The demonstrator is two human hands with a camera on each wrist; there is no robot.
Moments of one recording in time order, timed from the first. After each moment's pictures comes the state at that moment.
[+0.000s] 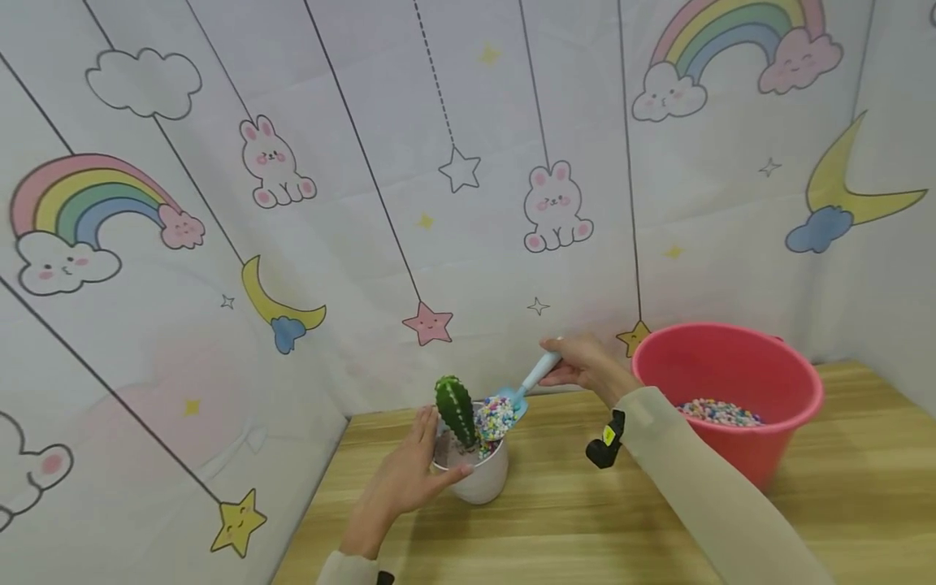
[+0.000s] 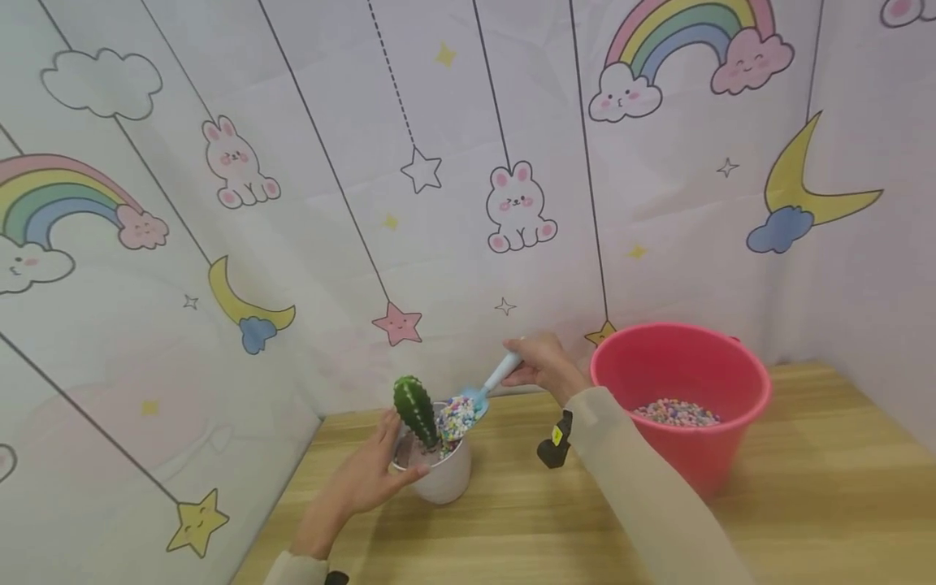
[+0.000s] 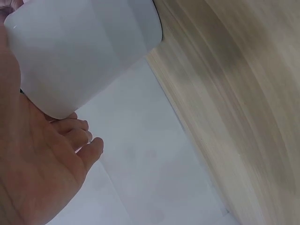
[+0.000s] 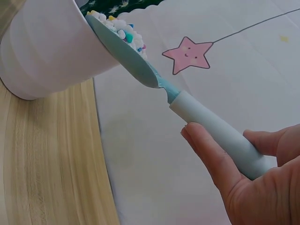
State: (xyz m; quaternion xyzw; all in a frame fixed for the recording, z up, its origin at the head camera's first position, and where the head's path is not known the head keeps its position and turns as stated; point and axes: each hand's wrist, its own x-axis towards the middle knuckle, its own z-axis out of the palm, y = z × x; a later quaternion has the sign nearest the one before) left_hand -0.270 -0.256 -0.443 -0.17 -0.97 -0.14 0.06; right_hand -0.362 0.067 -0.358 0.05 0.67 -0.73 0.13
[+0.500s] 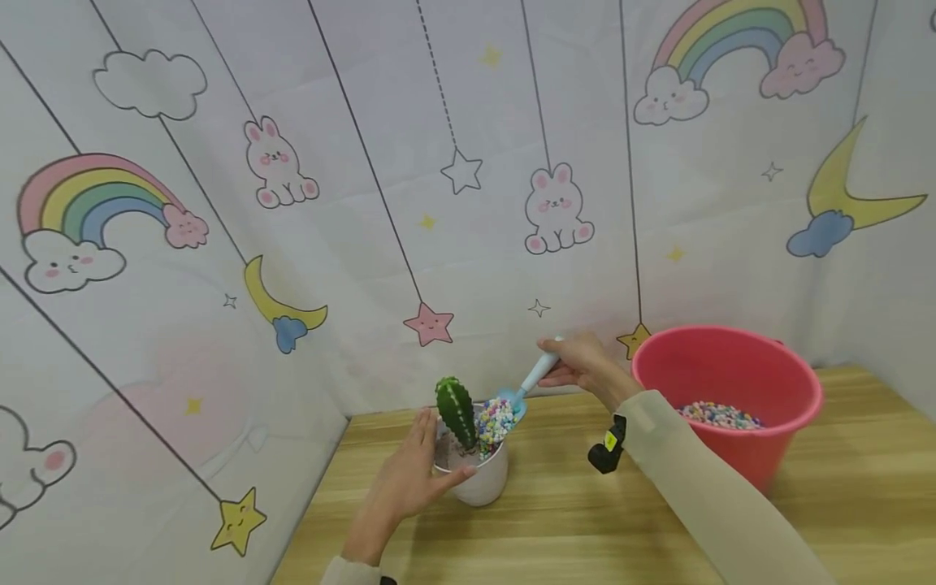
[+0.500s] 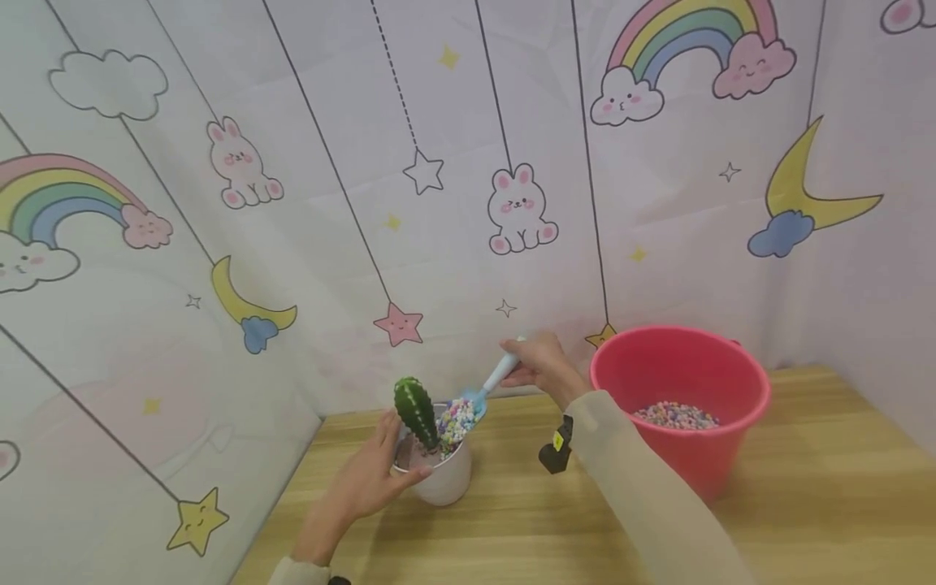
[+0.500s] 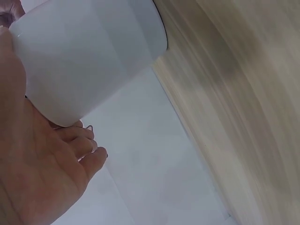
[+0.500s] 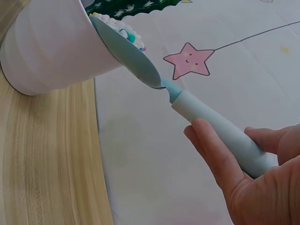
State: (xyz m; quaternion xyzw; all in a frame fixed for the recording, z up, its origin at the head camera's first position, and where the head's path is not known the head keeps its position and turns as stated) left_hand -0.265 -0.250 -0.445 -0.14 -0.98 -0.14 0.07; right_hand -0.354 0.065 -0.353 0.03 0.69 -0.72 0.11
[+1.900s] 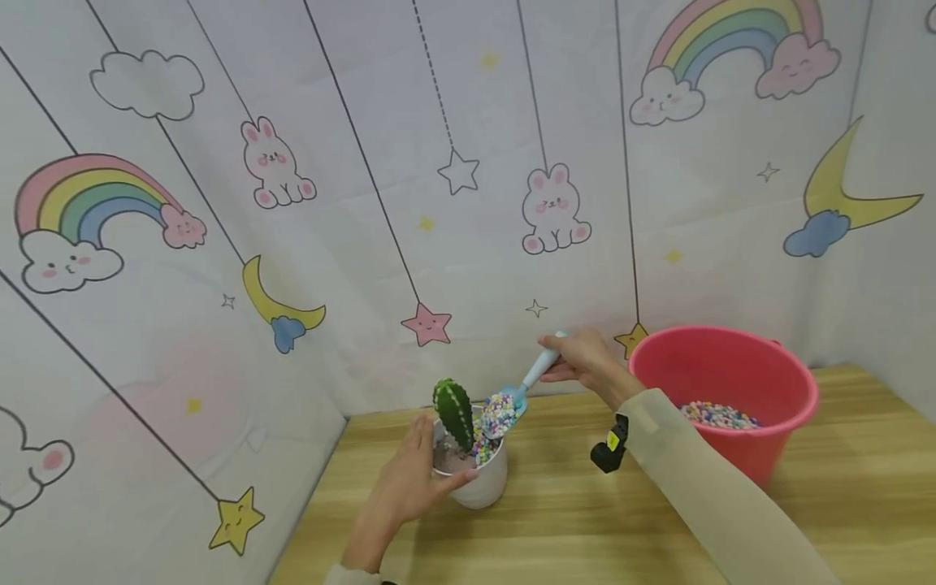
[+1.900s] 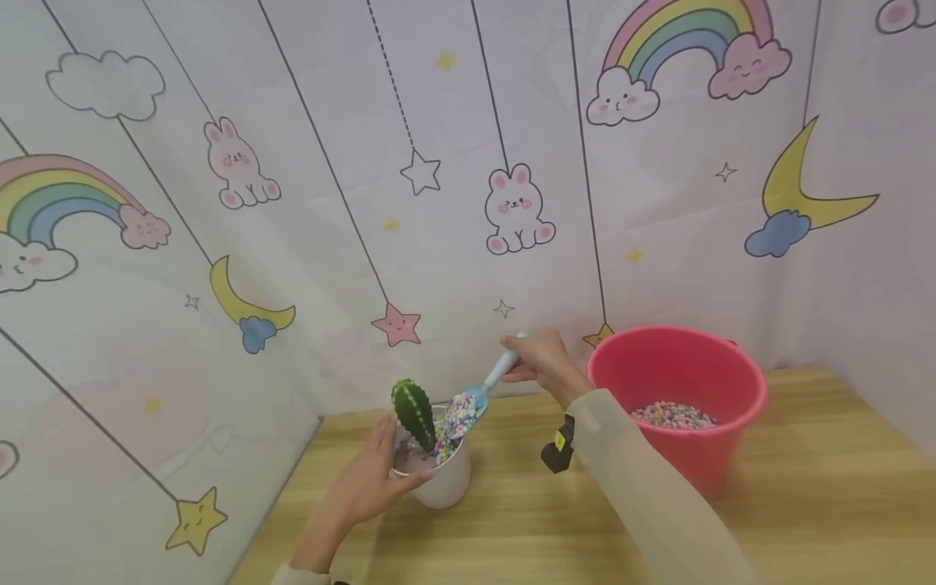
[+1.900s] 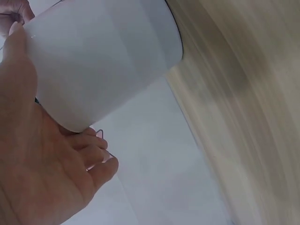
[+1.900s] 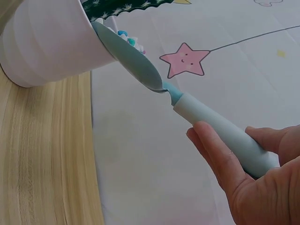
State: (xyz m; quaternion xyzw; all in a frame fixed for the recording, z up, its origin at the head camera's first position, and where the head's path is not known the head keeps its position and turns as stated) left_hand -0.259 -0.242 -0.447 -0.12 -0.98 -0.14 0.08; right_hand -0.349 0.074 -0.348 0.02 0.70 -0.71 0.09
